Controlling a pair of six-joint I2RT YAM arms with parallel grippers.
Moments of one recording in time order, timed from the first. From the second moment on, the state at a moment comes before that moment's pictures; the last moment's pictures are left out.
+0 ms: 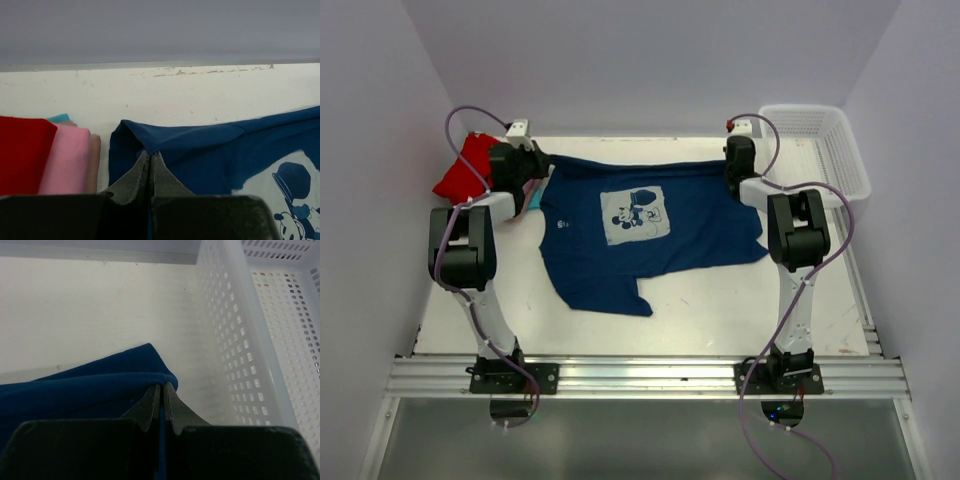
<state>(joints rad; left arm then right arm) 0.06 1.99 1.25 0.51 0.36 -0.17 0.16 2.22 1.53 0.26 0.48 -0.11</state>
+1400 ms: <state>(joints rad) 0.06 1.58 0.79 0.50 0.25 -0.21 0.16 2.15 1.39 0.24 0.48 -0.05</state>
